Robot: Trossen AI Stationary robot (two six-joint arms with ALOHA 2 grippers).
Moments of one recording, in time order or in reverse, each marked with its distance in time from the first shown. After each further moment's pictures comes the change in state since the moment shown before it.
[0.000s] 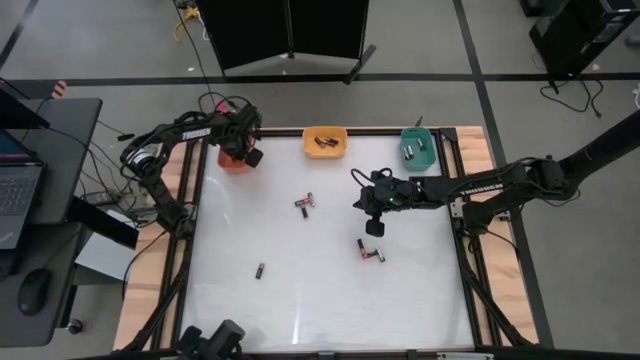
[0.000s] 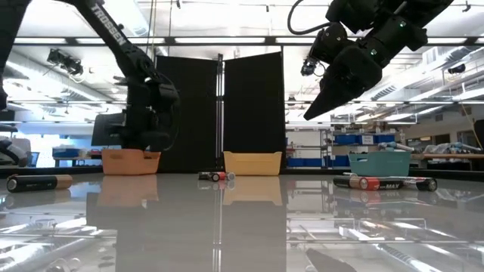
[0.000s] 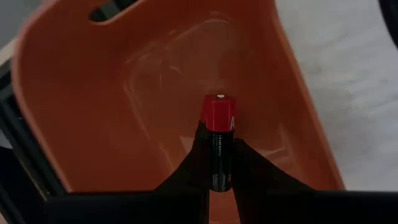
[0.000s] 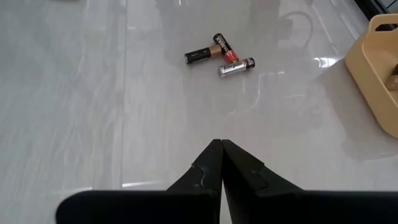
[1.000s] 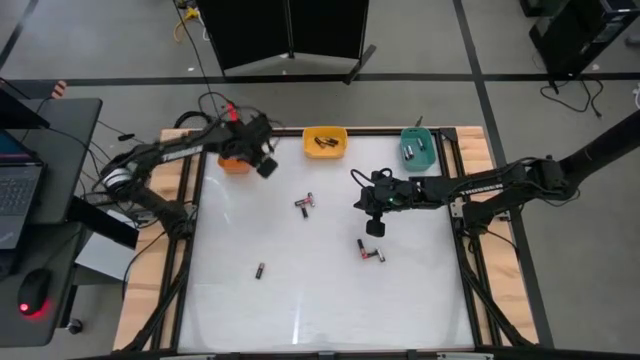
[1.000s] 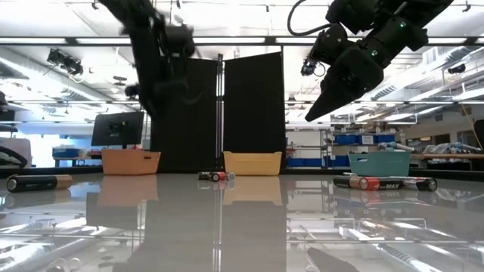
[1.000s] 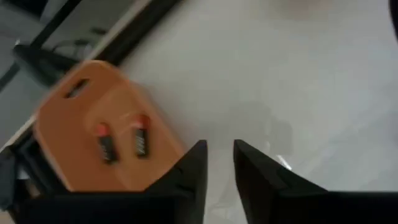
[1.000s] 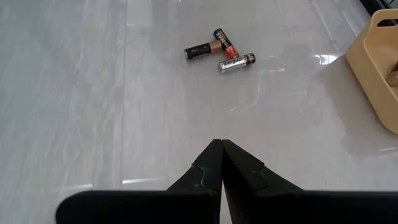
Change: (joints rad) left arm -0.379 -0.253 0.083 -0.129 -0.042 -0.089; right arm 0.000 0.000 0.000 -0.013 0.000 -0.001
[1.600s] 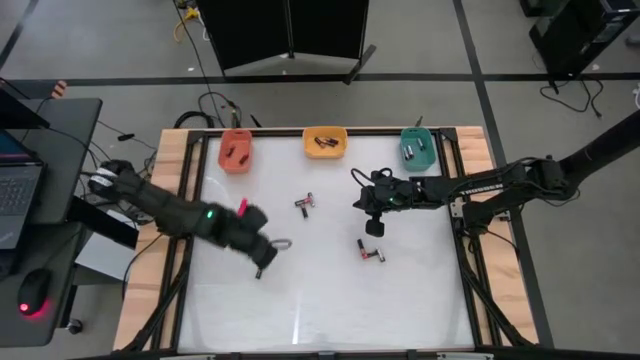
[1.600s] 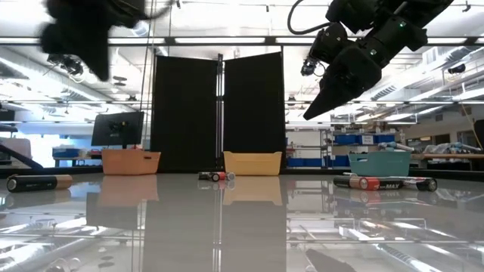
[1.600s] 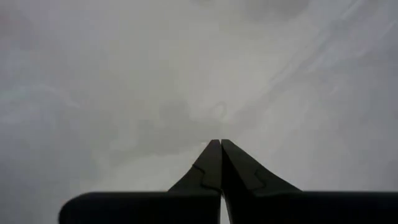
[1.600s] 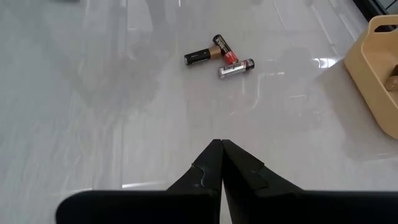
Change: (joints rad) left arm -0.959 -0.091 -0.013 -0.129 0.003 -1.030; right arm 0.000 0.000 0.000 0.017 0.001 0.001
